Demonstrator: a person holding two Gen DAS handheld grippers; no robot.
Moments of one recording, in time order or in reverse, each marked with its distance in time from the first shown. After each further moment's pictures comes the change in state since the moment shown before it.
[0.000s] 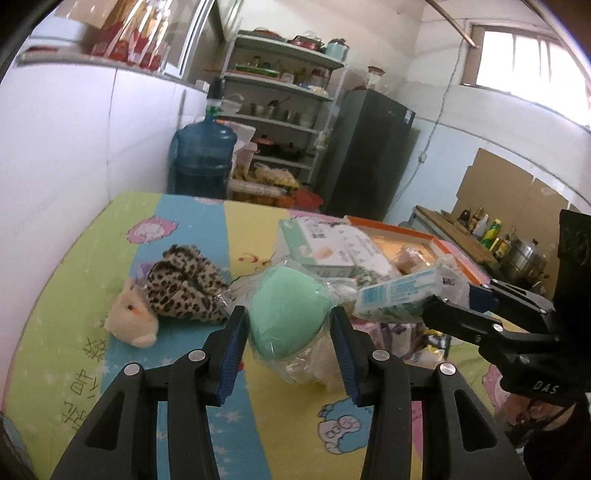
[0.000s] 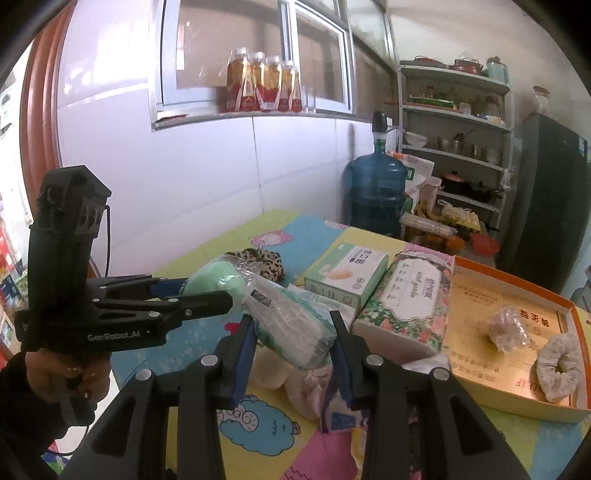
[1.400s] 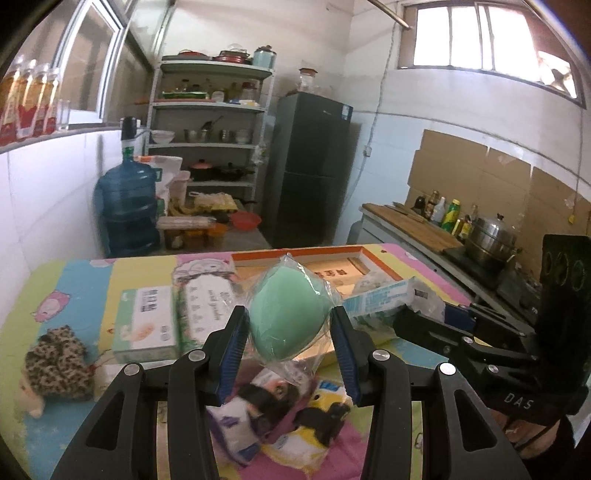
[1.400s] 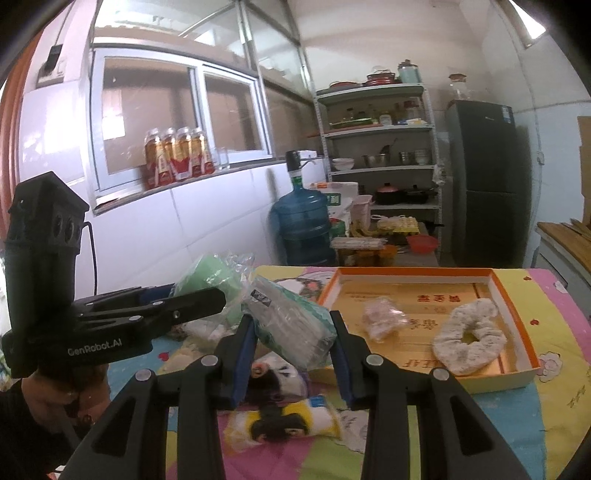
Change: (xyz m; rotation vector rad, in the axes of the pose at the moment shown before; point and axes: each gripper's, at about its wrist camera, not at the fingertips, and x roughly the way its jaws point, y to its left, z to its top) left arm 0.056 -0.160 0.045 0.178 -0.034 -0.132; right arm -0.097 -0.123 -0.036 0.228 -0.181 -0.151
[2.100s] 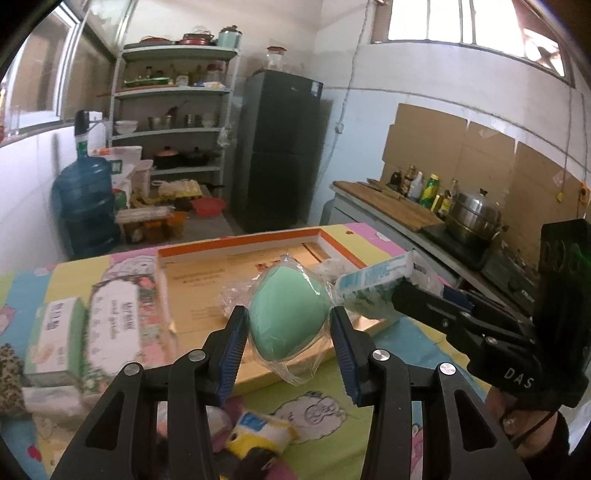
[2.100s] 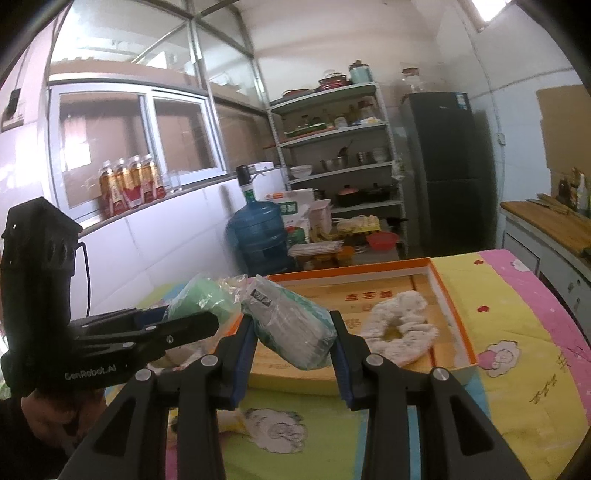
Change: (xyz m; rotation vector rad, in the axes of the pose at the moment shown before) left arm 0.077 -0.070 0.010 0.059 0.083 -0.086; right arm -0.023 -0.086 -0.005 0.113 -0.040 -0.104
